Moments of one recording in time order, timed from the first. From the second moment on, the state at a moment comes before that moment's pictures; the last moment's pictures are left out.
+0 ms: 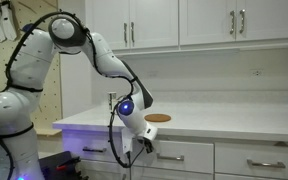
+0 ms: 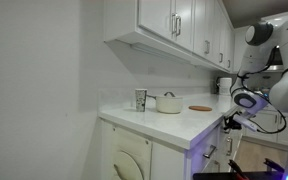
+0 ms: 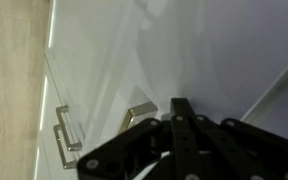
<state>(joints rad) -0.22 0.36 -0.09 -2.33 1.77 2.72 -1.45</state>
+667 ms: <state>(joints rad) -0.18 0.29 -0.13 -2.40 1.46 2.77 -1.28</state>
